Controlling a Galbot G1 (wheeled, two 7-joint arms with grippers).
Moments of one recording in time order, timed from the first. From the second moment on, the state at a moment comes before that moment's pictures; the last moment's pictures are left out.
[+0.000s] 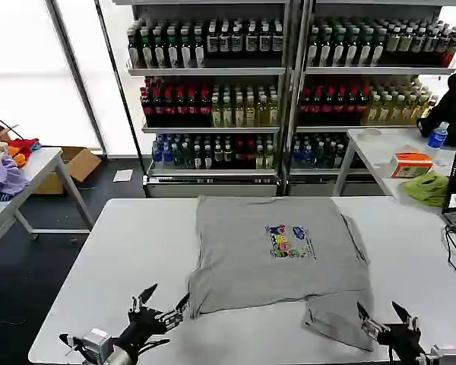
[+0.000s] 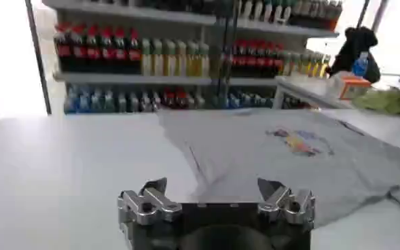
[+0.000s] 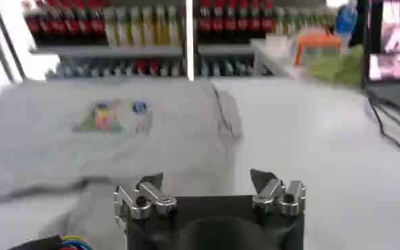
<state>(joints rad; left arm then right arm) 1.65 -1.11 -0.45 -2.26 -0.49 0.48 -0.02 -1.90 1.17 0.84 2.23 0.55 -0.47 0.08</state>
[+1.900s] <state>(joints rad) 1.48 -1.20 -0.24 -2.07 -0.51 0.50 -0.20 -1.88 1.17 0.73 2.23 0.64 -0.44 0.08</state>
